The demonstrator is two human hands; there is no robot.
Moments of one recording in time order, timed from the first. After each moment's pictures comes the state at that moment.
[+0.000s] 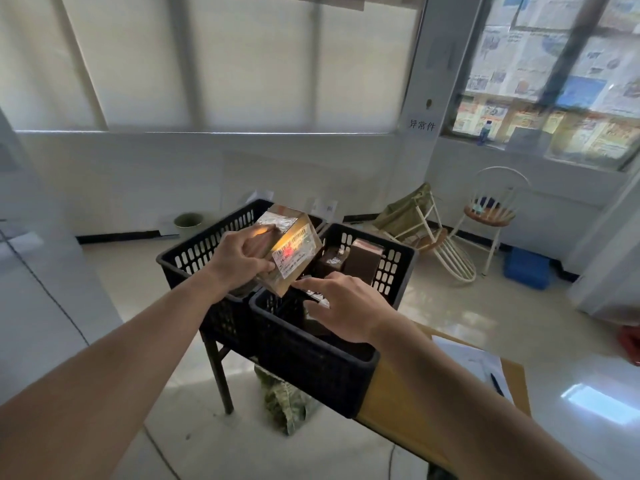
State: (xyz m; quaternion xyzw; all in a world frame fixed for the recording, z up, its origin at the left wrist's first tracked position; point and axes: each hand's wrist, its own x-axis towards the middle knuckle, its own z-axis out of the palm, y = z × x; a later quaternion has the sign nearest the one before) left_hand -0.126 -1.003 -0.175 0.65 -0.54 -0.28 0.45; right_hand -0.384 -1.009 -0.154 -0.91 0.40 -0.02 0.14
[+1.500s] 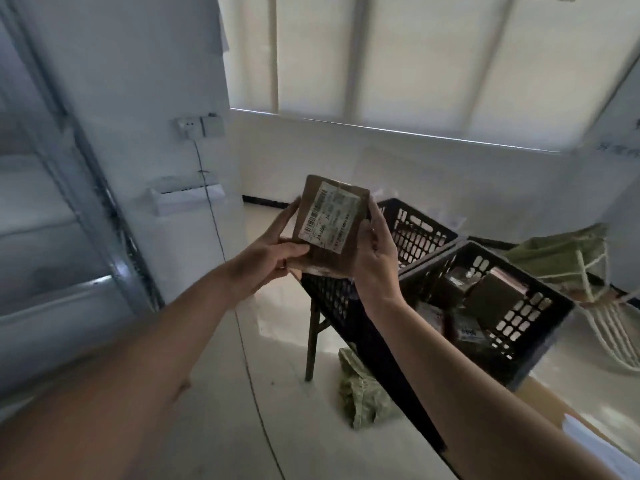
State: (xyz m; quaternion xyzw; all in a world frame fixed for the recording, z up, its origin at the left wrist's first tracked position) left_hand -0.042 -0.812 -0.150 0.61 -0.40 -0.37 0.57; right_hand -0.197 -0.941 -0.151 -0.59 0.25 -0.42 0.64
